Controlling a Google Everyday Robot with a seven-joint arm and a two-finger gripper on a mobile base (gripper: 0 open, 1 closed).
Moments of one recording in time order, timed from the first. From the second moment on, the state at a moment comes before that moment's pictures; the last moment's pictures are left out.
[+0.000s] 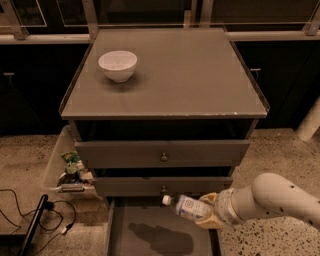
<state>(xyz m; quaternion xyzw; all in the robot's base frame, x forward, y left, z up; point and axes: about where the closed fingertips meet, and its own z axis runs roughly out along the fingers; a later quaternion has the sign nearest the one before) 0.421 -0.156 0.545 -0.54 0.78 0.18 0.25</state>
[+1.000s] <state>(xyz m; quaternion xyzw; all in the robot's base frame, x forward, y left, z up) 0.457 -0.149 0.406 -0.52 0.81 0.19 0.21</state>
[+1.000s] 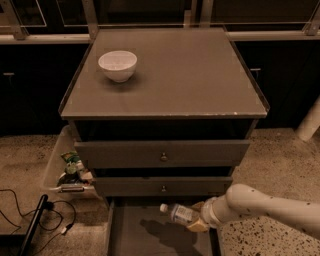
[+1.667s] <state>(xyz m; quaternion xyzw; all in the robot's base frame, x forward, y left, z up) 0.449 -0.143 0.386 -0.51 0.81 0.21 0.20</state>
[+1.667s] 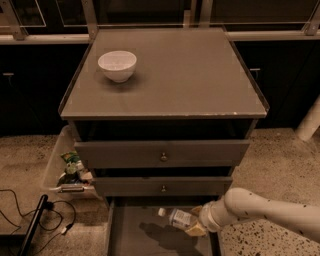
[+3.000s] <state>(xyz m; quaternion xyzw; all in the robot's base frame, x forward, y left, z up) 0.481 -0.122 0.226 -0.51 0.82 0.17 0.19</state>
